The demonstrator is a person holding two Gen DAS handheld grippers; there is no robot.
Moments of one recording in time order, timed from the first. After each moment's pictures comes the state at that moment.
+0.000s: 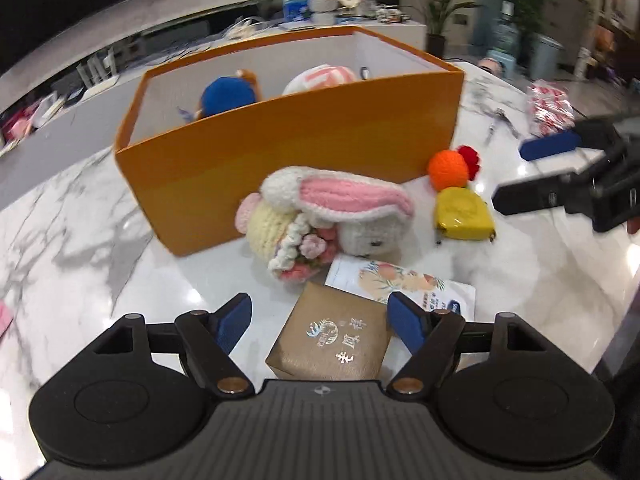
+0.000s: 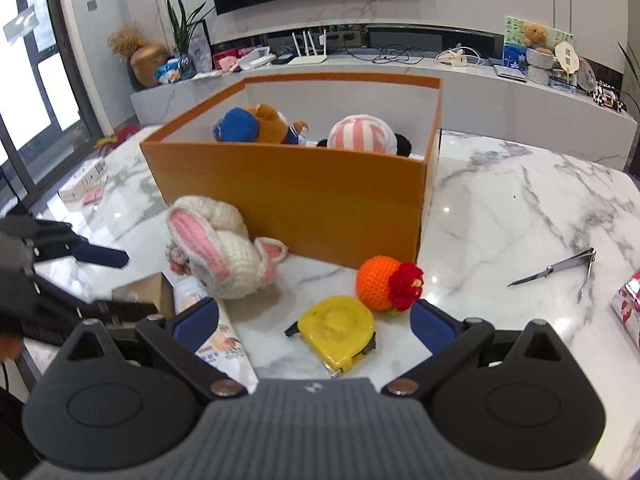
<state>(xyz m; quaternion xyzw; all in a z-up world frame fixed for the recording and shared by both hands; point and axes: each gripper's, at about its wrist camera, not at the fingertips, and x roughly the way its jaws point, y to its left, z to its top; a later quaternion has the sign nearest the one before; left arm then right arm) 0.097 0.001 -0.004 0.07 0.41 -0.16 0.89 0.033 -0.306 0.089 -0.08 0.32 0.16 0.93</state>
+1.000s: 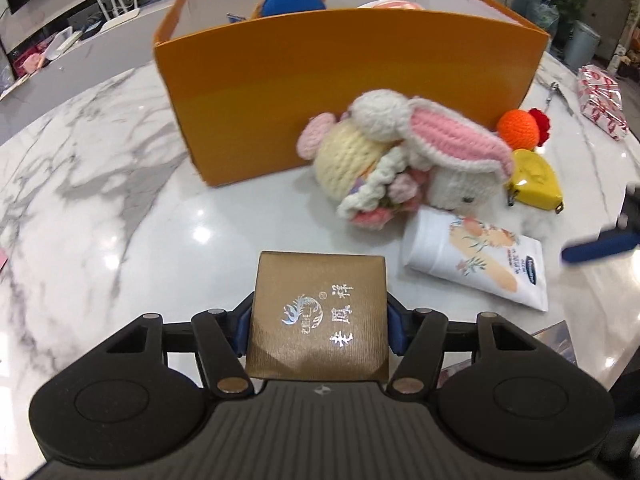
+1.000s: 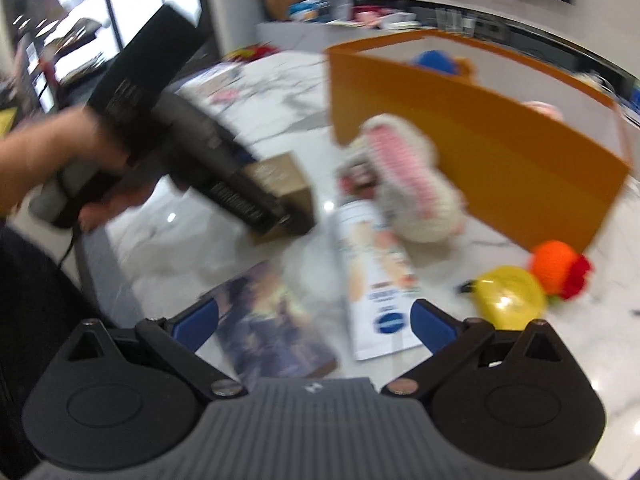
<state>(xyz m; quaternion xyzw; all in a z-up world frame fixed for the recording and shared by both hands) 0.125 0.041 -0.039 0.04 0.50 -0.11 0.86 -0.013 -0.228 0.034 -0.22 0.33 0.40 0.83</state>
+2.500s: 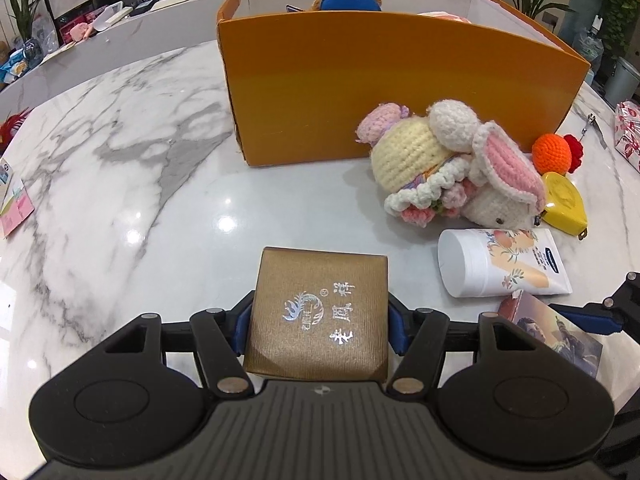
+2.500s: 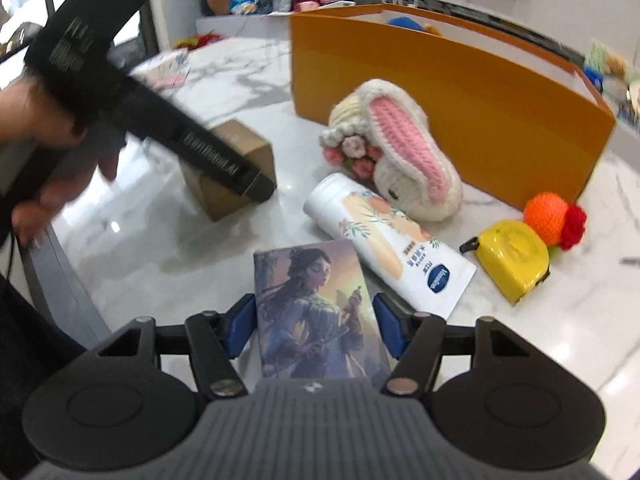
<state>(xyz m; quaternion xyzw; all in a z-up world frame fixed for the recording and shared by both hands) 0.115 0.041 -0.036 -0.01 0.49 -0.02 0.87 -0.018 -0.205 0.000 -0.25 0.31 0.35 0.85</state>
